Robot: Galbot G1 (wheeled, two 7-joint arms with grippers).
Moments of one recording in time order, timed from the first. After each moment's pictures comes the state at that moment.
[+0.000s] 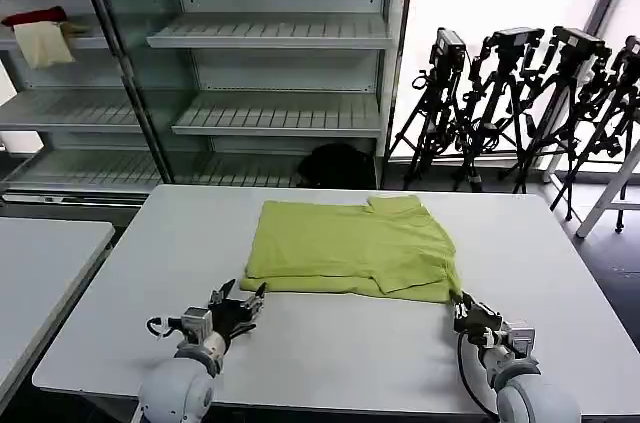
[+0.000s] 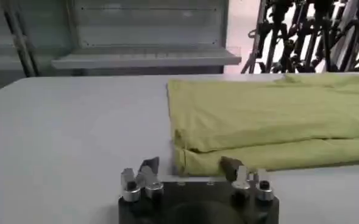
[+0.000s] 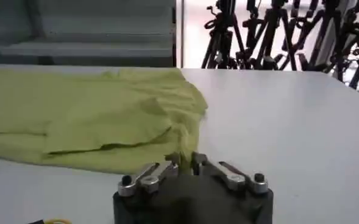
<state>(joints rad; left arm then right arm) 1.25 -1.36 -0.43 -1.93 -0.21 0.58 -0.01 -1.37 1.30 0.64 2.03 0.27 -0.58 -0.03</state>
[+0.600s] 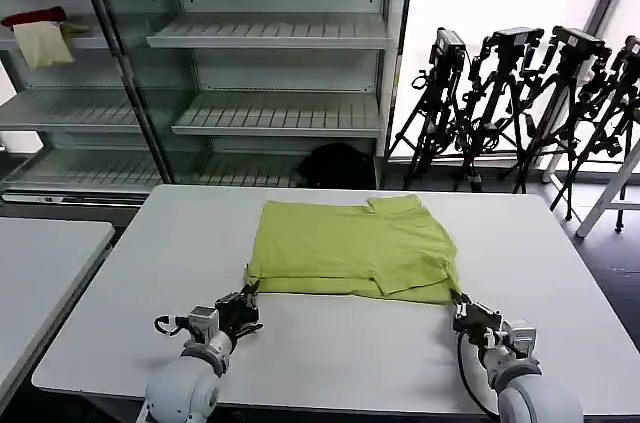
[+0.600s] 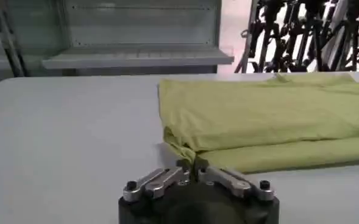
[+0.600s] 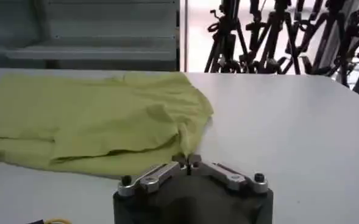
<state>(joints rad) 1.26 -1.34 -0.40 -1.93 -0.23 0.58 -0.02 -1.40 1.29 0.63 2.07 0.31 -0.58 -0.03</state>
